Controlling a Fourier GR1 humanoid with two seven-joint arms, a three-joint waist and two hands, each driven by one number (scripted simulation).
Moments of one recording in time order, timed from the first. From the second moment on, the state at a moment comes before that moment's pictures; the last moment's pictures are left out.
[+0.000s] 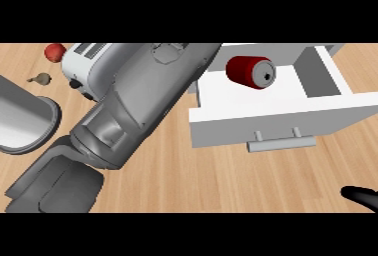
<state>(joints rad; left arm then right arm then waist) -1.59 0.00 -0.28 -0.36 0.42 0.58 0.12 -0.04 -0.14 -0.31 -2.23 -0.08 0.08 0.37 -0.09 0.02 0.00</state>
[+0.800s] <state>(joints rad) -1.61 0.00 -0.30 -0.32 0.55 0.65 0.04 -0.14 -0.26 -0.20 -2.17 0.15 0.13 0.25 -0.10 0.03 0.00</state>
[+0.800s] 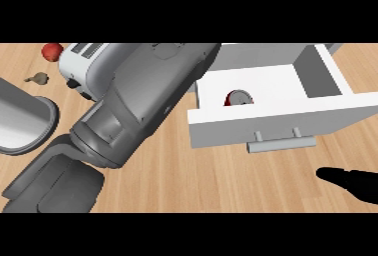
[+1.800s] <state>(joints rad) -1.65 0.01 -0.28 -0.28 0.58 0.61 0.01 -0.40 -0.29 0.12 -1.62 0.79 -0.03 0.08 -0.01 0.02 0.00</state>
